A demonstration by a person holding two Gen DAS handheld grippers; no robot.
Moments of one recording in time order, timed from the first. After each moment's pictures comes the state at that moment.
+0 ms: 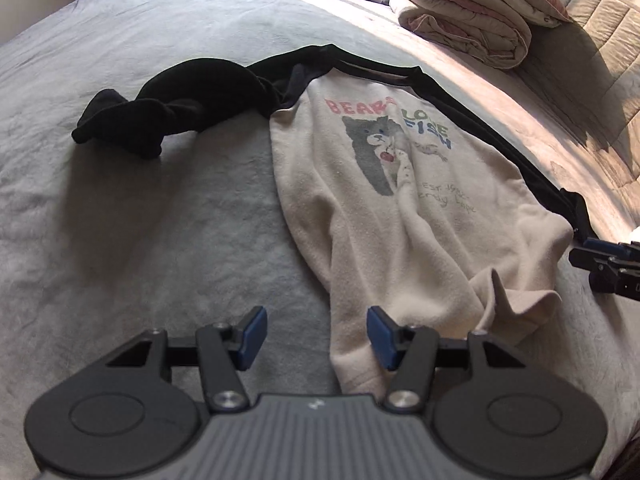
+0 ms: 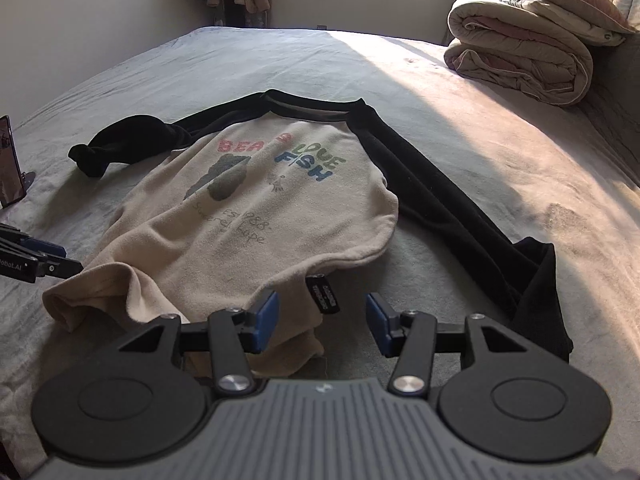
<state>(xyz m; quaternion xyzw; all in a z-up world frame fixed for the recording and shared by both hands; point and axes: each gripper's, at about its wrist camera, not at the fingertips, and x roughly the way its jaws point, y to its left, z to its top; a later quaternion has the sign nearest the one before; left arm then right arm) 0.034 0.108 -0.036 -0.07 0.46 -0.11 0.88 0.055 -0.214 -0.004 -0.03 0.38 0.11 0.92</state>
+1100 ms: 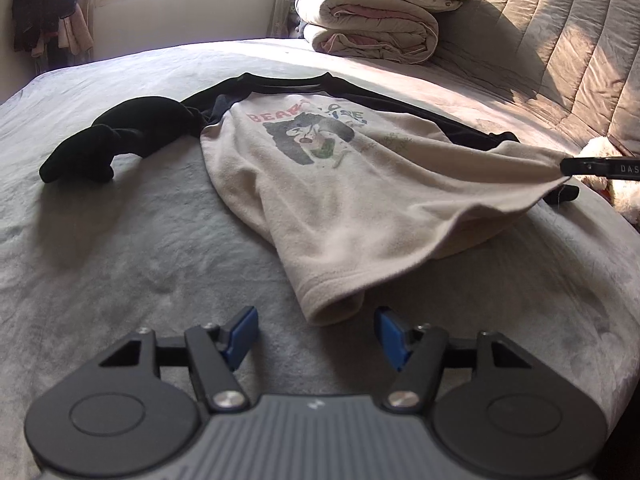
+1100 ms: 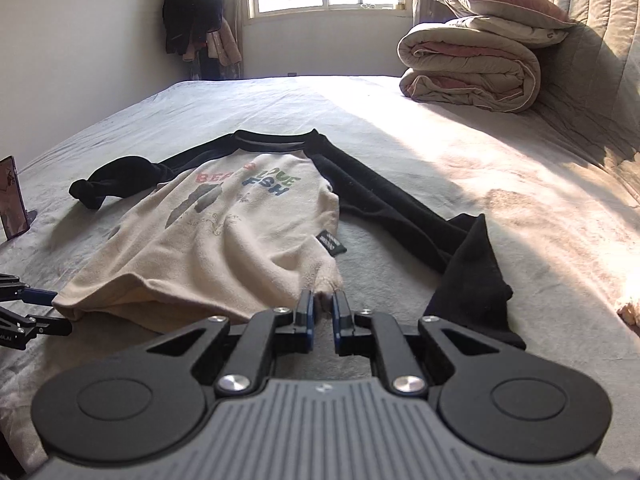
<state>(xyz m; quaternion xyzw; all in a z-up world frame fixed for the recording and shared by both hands) -0.041 0.088 -0.055 0.03 0.37 -0.20 0.91 -0.014 -0.272 0.001 0.00 0.30 0.07 0.95</state>
